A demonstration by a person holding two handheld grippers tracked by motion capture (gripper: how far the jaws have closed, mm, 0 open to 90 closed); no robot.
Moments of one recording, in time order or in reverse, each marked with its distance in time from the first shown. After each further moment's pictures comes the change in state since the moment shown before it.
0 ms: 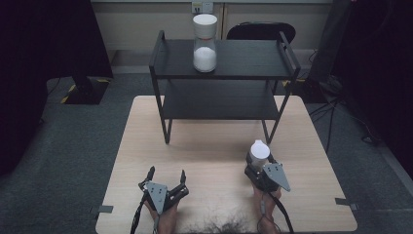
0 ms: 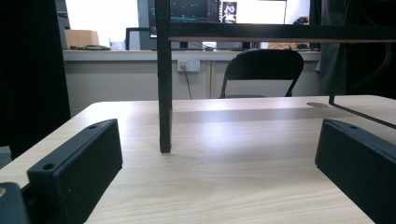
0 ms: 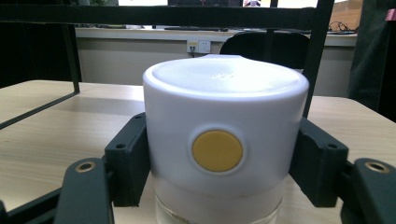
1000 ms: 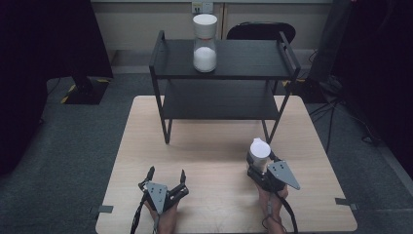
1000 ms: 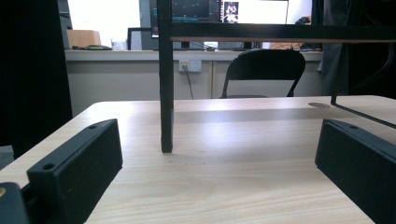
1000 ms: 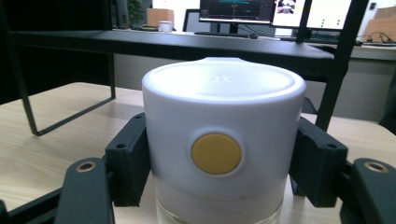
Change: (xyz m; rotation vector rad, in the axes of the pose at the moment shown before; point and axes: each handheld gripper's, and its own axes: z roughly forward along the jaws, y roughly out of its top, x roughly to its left) left arm -0.001 0.000 0.000 0.000 0.007 0.000; right arm -0.028 0.037 -0.016 -0.006 0.141 -0.039
